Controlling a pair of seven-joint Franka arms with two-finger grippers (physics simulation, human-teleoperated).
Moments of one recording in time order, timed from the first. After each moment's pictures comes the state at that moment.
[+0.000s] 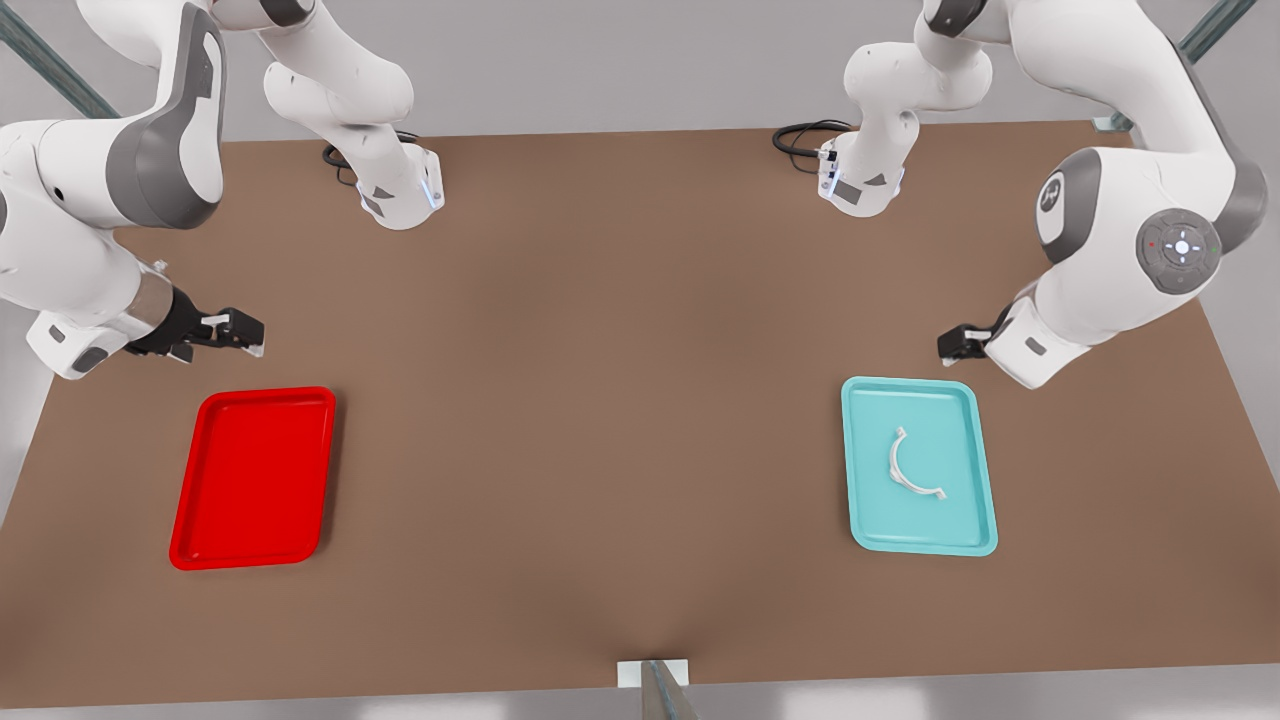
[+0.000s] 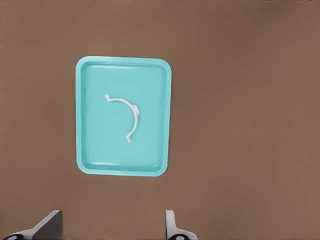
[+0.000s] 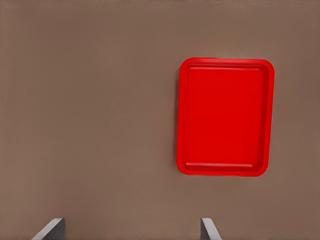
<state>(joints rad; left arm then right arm) -0.12 0.26 -0.02 -1.32 0.01 1.47 -0.08 -0.06 0.13 0.06 -1.41 0.00 1.47 -0.06</state>
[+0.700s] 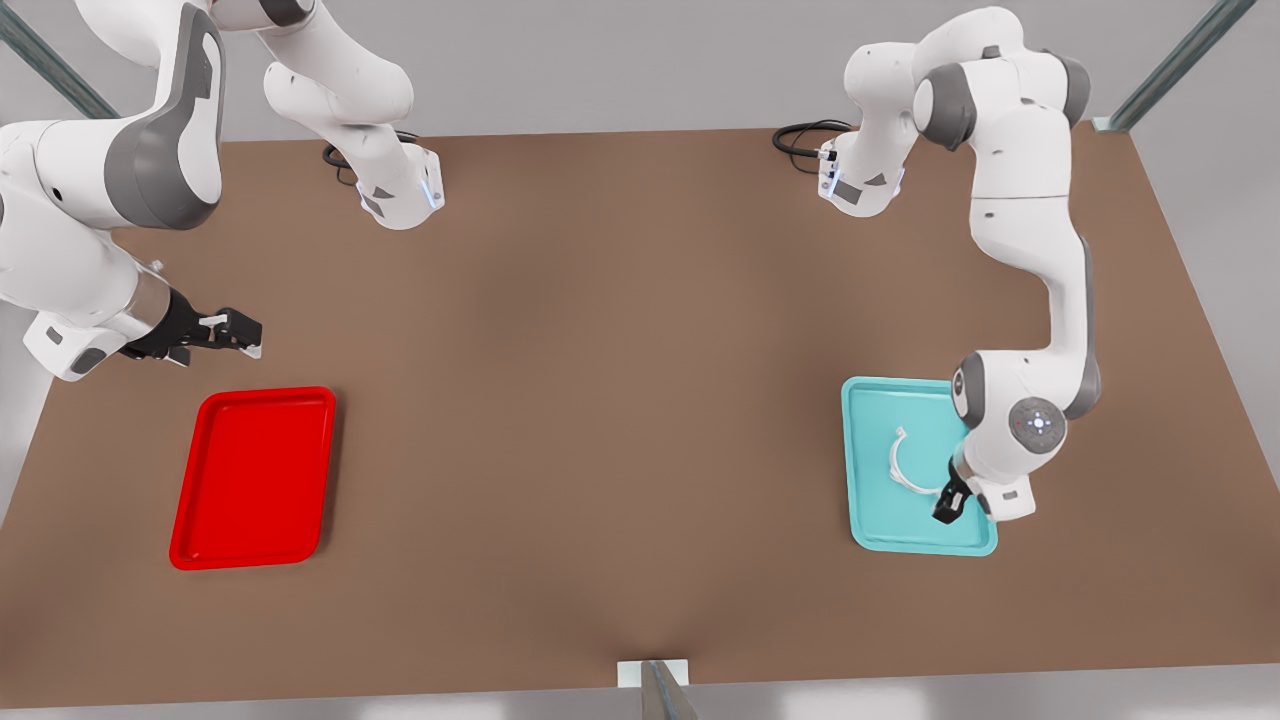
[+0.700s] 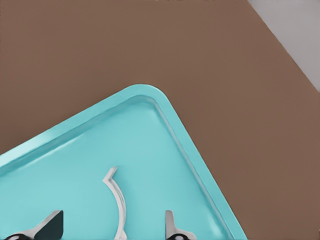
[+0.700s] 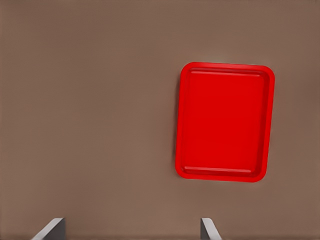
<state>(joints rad) -0.11 0.66 0.11 -1.60 0.03 2.32 -1.07 -0.06 0.13 0.05 -1.41 0.00 1.48 -0.09</state>
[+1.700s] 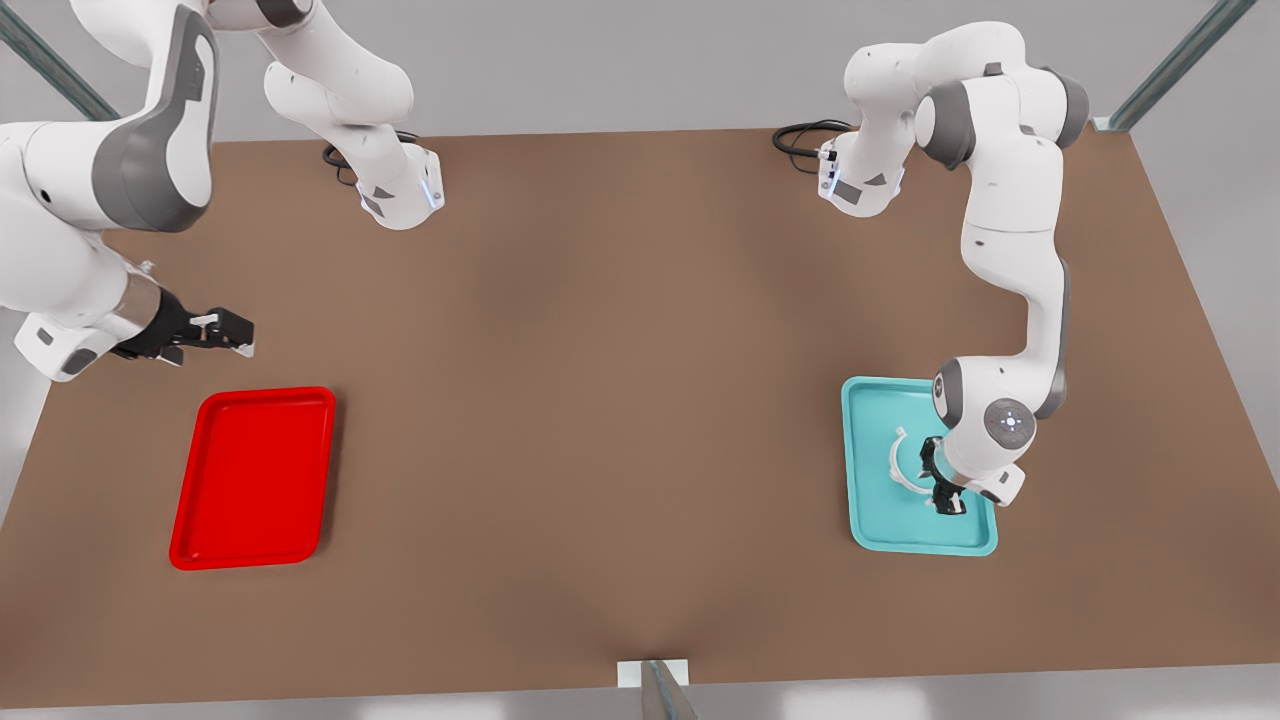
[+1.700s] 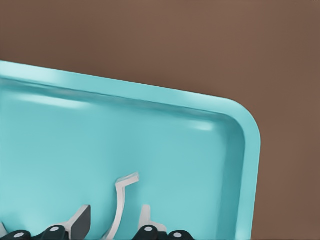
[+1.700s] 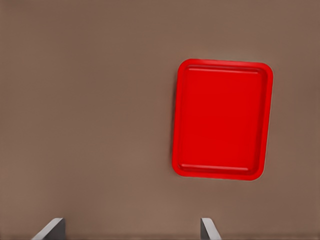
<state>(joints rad) -0.07 0.72 0.08 -1.71 0.02 2.51 -1.68 -0.08 0.13 0.05 -1.41 0.00 1.47 -0.12</state>
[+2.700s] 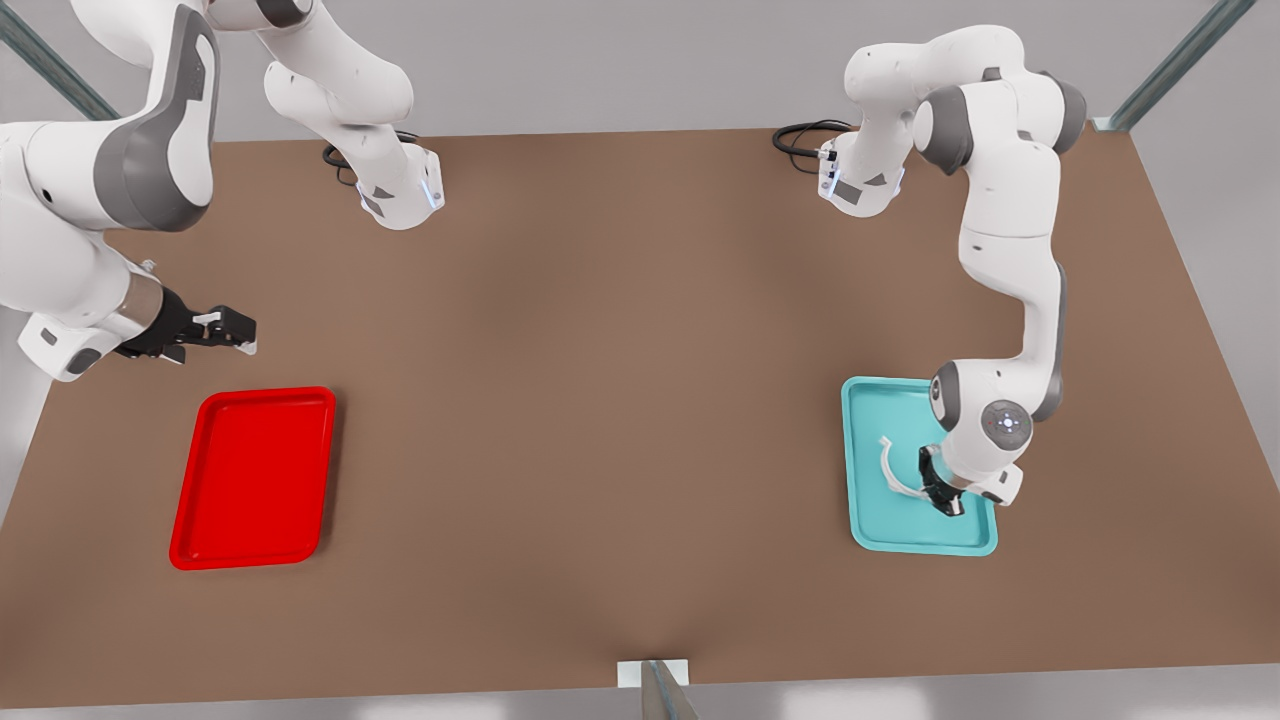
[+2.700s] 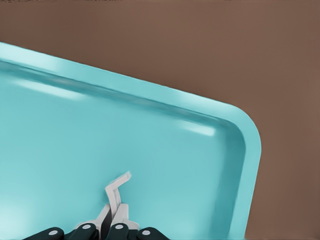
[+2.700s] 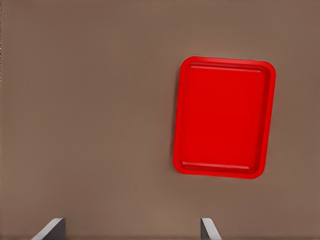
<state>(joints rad) -0.07 0.73 0.07 -1.69 0.01 2.54 -1.76 -0.08 0.13 0.06 -1.41 0.00 1.45 -0.13</state>
